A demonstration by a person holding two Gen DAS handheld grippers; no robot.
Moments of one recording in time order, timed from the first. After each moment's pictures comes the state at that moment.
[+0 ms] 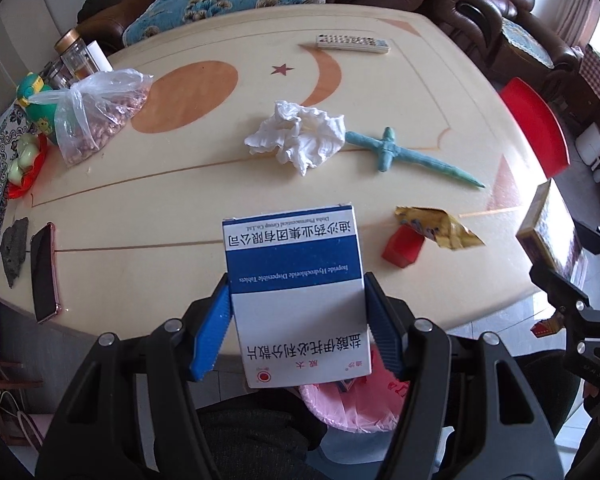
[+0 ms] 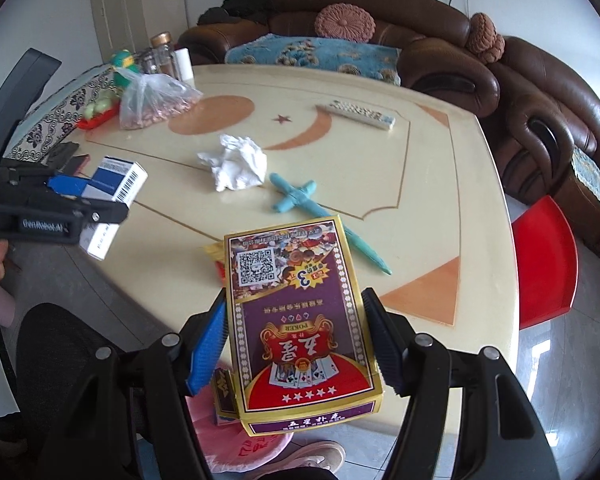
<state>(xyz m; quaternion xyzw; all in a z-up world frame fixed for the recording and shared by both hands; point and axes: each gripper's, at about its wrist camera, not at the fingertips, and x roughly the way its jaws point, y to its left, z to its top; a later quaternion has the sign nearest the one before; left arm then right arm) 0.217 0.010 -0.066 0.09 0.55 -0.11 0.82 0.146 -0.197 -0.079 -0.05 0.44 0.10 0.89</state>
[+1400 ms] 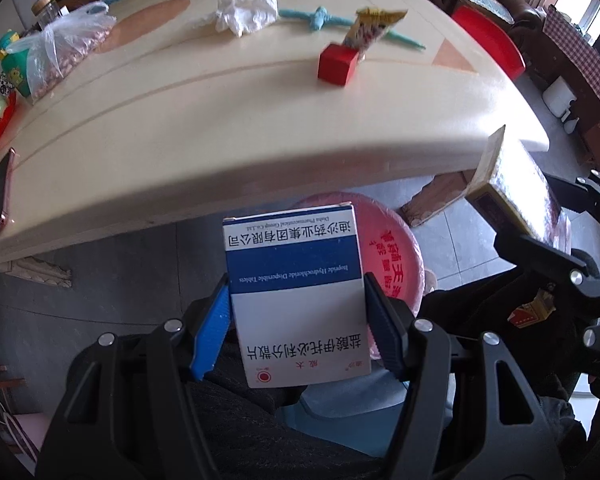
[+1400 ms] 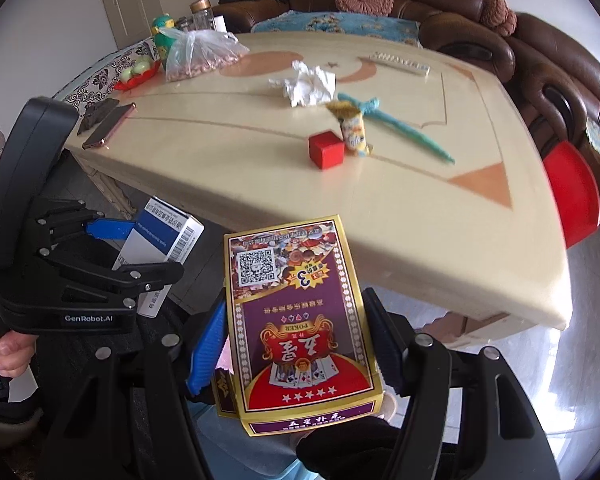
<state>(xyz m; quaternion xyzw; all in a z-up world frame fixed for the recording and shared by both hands) 0.081 0.019 -0.155 0.10 0.58 -0.17 0.79 0.038 -0.150 -0.145 -0.02 0.49 0.12 0.86</state>
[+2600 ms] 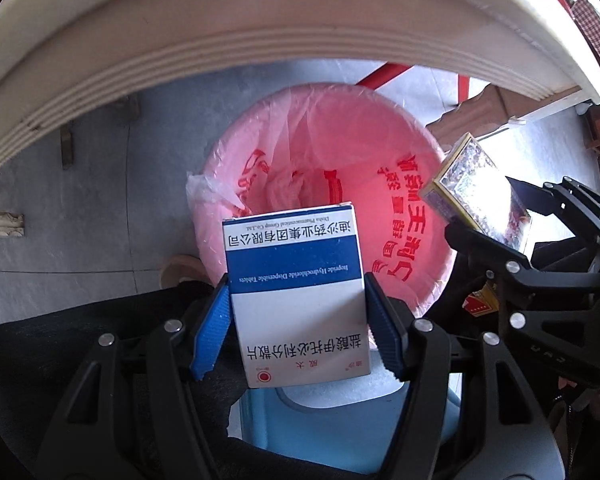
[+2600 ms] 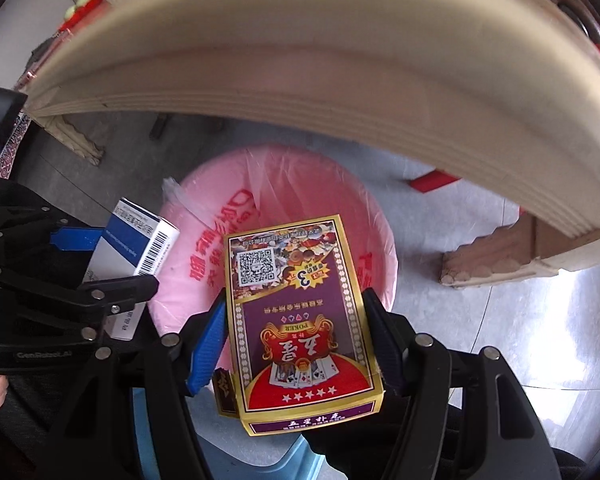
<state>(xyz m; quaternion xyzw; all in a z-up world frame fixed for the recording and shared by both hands) 0.091 0.000 -0.305 0.07 0.69 -0.17 0.70 0.072 -0.160 -0.321 0.00 0.62 0.10 0.78</state>
